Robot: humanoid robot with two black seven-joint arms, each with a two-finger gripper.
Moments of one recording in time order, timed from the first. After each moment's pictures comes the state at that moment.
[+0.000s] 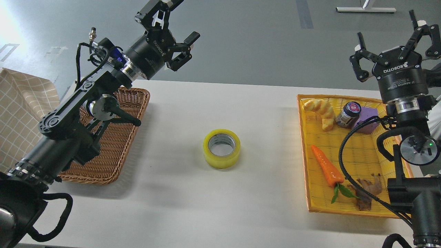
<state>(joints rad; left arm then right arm) -0.72 0.28 -1.06 -1.03 0.67 -0.49 -0.23 0.42 -0.01 1.74 1.18 -0.47 0.49 -0.03</state>
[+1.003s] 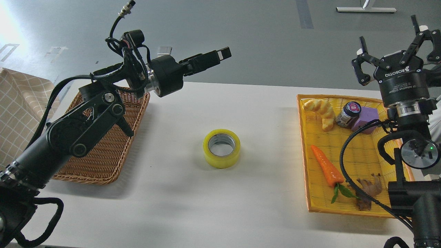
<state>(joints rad) -0.70 0.35 -0.96 -1.28 1.68 -0.39 -0.23 0.40 -0.01 1.75 1.19 -0.47 0.49 -0.03</state>
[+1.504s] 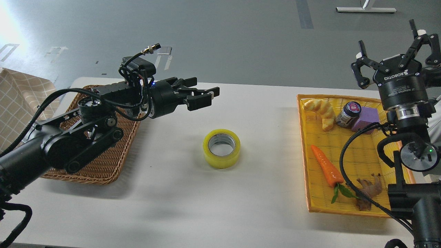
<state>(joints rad) -0.72 0.49 -0.68 -1.30 1.88 -0.26 -0.23 0.38 -0.01 1.75 1.18 -0.47 0.49 -0.03</state>
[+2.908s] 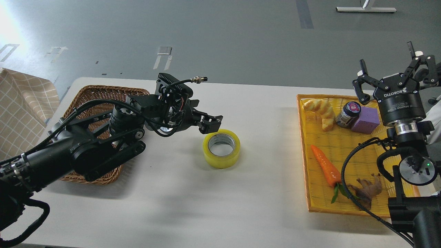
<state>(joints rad) -0.79 0.38 -0.58 -1.33 2.02 -0.48 0.07 0.32 -0.02 1.75 1.16 -0.47 0.49 0.00</state>
